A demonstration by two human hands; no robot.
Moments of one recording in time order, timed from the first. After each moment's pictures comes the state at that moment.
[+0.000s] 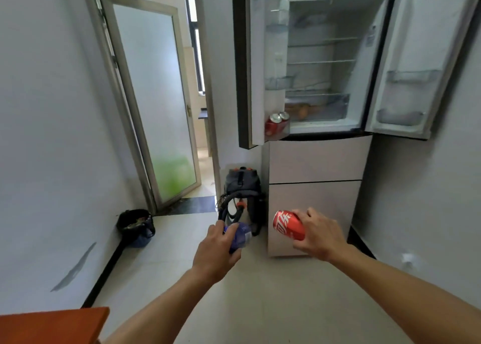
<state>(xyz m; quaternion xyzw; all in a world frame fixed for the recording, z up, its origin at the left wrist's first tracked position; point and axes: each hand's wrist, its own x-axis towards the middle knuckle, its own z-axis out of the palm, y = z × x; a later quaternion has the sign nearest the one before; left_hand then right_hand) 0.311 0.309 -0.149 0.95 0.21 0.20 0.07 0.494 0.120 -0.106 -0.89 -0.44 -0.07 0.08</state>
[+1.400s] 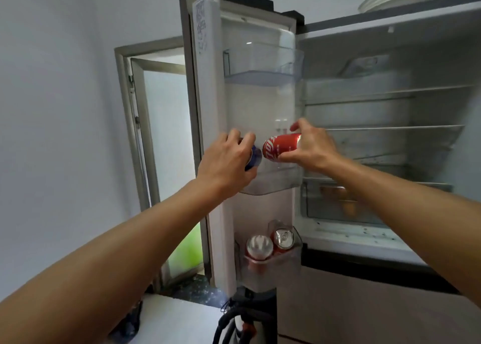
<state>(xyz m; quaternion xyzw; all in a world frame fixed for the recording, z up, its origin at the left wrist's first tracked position) 0.864 0.522 0.172 0.85 0.26 0.39 -0.24 1.065 0.469 0.187 -0.73 -0.54 -0.20 0.37</state>
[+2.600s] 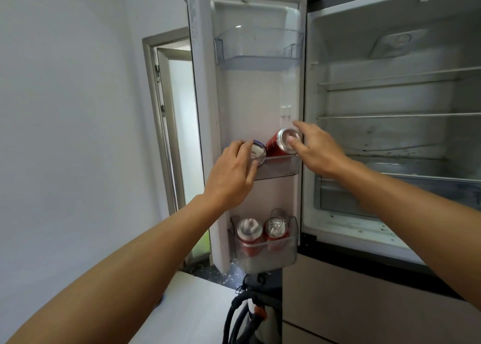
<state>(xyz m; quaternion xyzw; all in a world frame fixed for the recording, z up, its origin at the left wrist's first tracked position) 0.892 0.525 0.120 0.86 0.29 0.42 -0.08 1.099 0.469 0.159 -0.67 -0.62 -0.13 0.39</state>
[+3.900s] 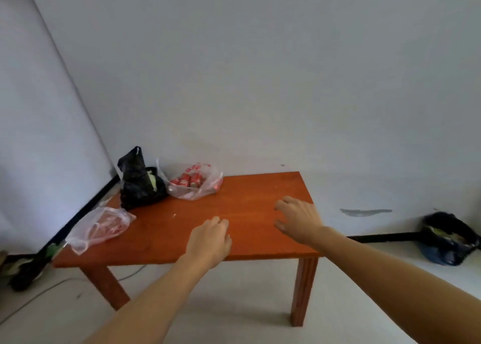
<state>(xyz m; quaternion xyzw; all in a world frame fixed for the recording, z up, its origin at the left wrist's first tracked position) 0.061 0.211 -0.119 0.48 0.87 0.09 -0.08 0.196 0.399 -0.109 -0.22 -0.97 0.02 0.13</state>
